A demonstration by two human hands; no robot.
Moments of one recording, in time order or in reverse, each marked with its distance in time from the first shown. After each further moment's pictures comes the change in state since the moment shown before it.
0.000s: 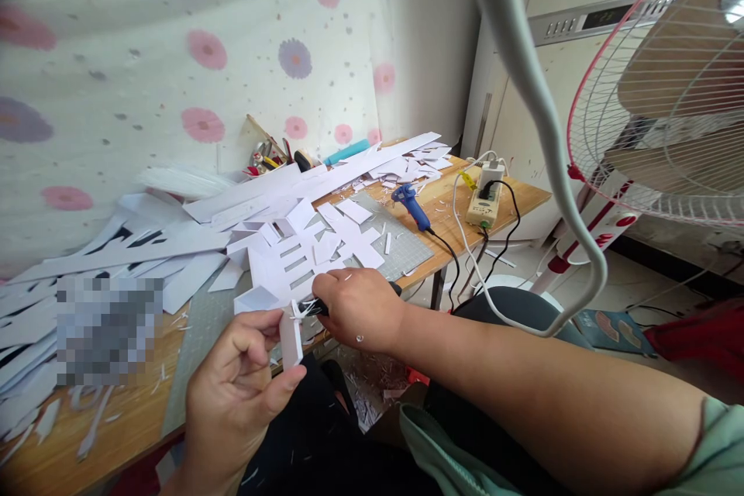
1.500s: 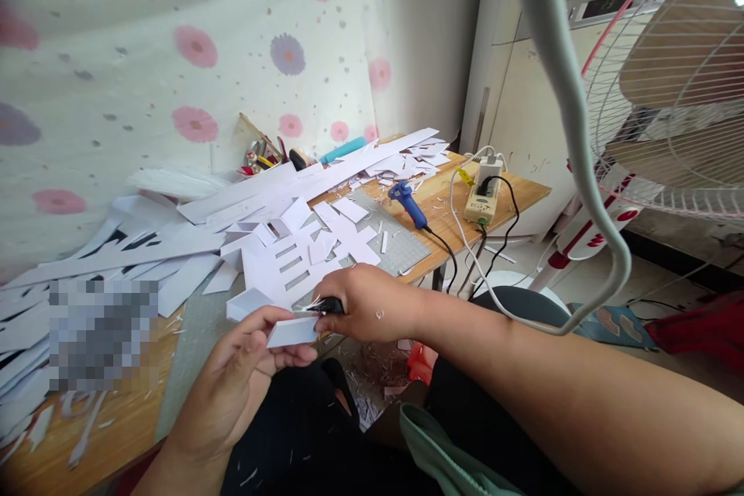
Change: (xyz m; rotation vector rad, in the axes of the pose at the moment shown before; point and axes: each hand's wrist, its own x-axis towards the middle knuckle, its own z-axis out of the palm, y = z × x) left_hand 0.013 -0.008 -0.010 -0.330 -0.241 -0.523; right_hand -0.006 0.024 -0.021 0.577 -0.092 -0.129
